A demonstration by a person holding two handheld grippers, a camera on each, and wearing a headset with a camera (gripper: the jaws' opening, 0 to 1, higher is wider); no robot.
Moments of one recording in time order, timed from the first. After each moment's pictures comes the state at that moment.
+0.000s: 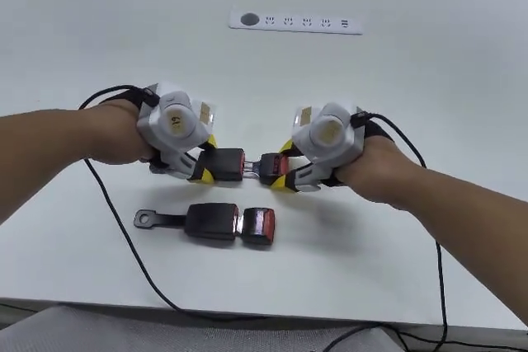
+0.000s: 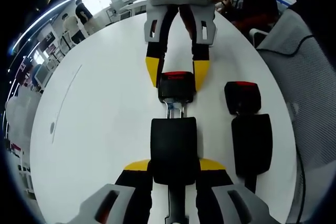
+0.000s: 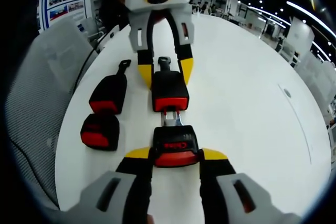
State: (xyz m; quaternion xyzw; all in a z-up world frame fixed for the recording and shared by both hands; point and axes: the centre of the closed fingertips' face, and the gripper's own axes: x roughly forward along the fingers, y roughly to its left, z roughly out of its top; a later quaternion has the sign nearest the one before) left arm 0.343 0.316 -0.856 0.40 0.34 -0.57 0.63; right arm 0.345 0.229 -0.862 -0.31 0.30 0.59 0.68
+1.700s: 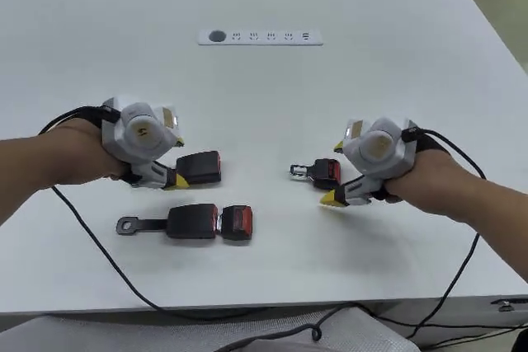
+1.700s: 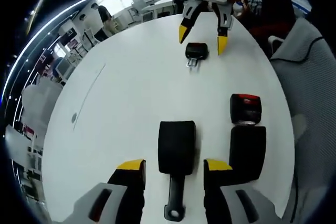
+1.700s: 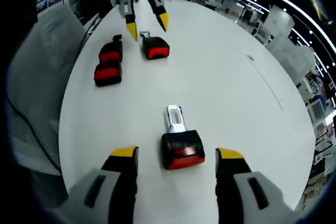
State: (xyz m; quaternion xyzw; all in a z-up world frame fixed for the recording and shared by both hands) left arm 0.336 0.327 -0.812 0.38 0.32 -0.49 0.72; right arm 0.313 0.100 -0.841 -0.34 0.33 0.48 0.74
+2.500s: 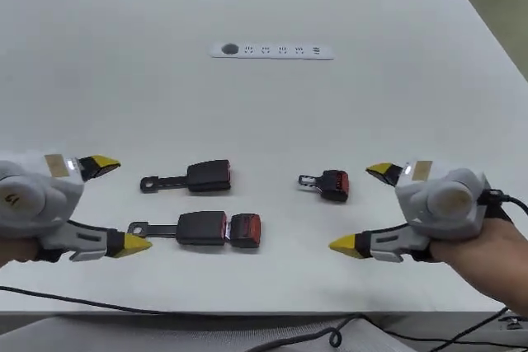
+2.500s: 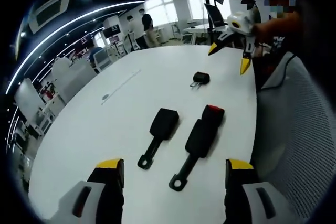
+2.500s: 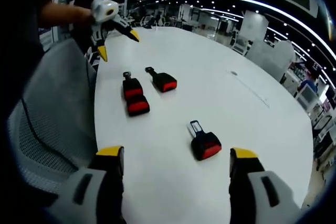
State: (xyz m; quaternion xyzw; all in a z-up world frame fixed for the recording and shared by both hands) left arm 0.240 0.401 -0.758 0.25 0.29 -0.40 0.83; right arm 0.254 0.097 -0.787 -0.24 0.28 0.45 0.81
